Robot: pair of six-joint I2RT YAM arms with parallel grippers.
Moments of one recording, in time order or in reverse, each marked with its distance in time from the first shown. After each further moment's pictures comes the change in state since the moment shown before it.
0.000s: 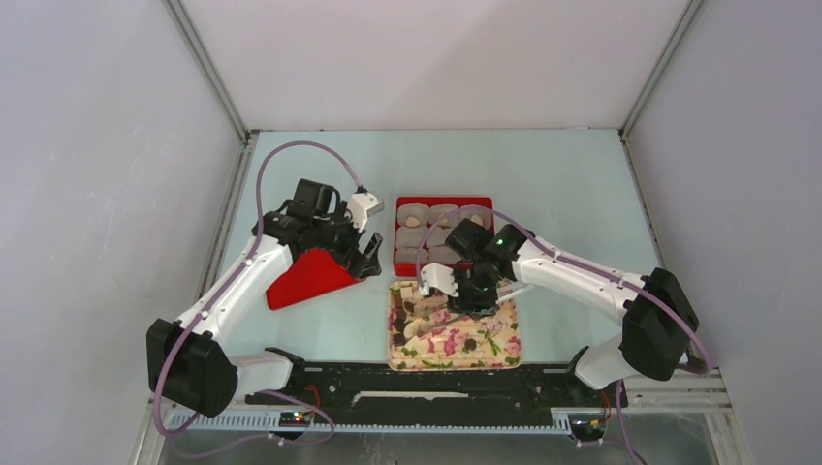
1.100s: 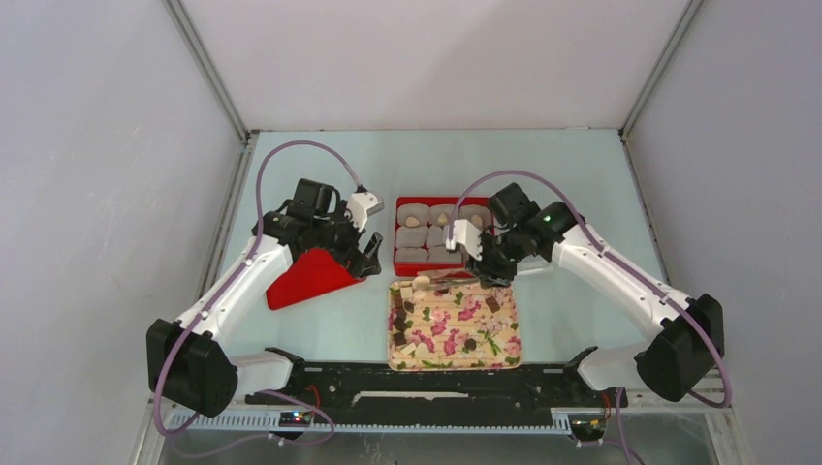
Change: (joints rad) left arm 0.000 0.000 0.000 0.007 -0.008 0.000; right arm -0.194 -0.128 0.075 -0.049 -0.107 -0.005
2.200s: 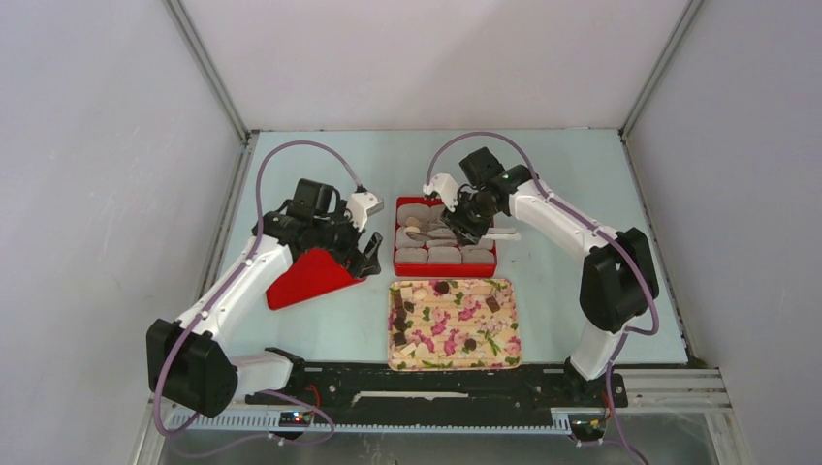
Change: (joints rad) left arm 0.000 0.000 0.000 0.000 -0.008 0.000; right arm -0.108 0.411 0.292 0.191 0.092 0.217
